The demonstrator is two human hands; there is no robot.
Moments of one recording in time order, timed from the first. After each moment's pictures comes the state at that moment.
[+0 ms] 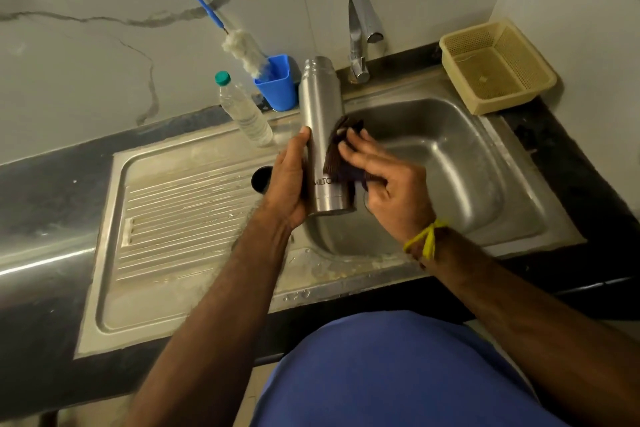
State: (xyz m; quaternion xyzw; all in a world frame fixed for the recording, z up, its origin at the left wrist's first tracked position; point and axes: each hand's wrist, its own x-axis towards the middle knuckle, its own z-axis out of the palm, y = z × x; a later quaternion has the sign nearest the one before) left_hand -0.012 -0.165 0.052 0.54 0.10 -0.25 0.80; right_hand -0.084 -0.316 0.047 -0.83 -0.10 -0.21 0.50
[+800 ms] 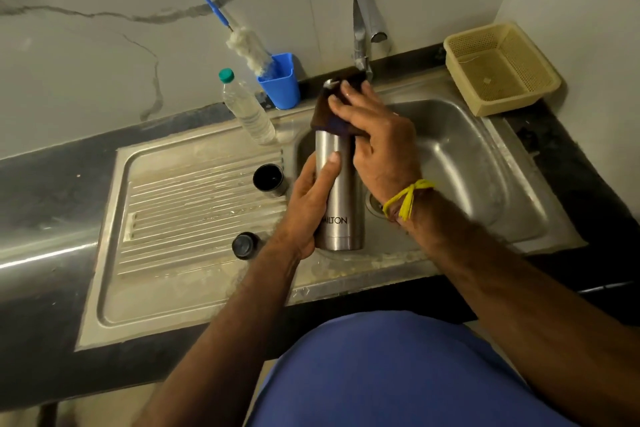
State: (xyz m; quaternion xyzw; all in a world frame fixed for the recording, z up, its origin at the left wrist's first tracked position) left_hand -0.064 -0.170 0.060 0.65 0.00 -0.21 0.73; right_hand -0.046 -0.312 0.082 -0.87 -0.05 -0.23 0.44
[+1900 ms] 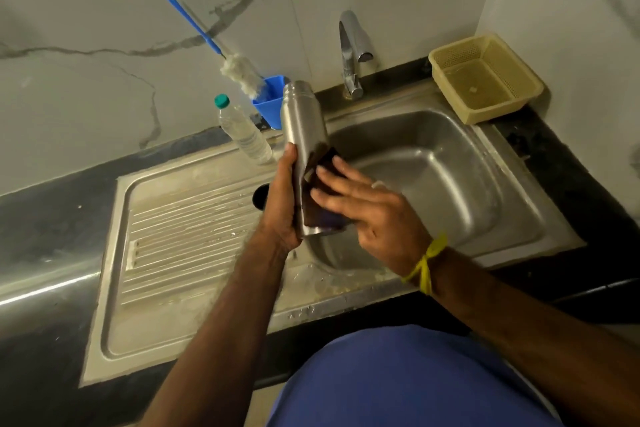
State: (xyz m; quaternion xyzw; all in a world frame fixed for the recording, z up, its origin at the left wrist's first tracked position) left_hand -0.022 -0.156 0.053 0.47 0.10 -0.34 0.81; right_hand -0.103 -0.310 0.053 -0.87 -0.21 -0.21 0.38
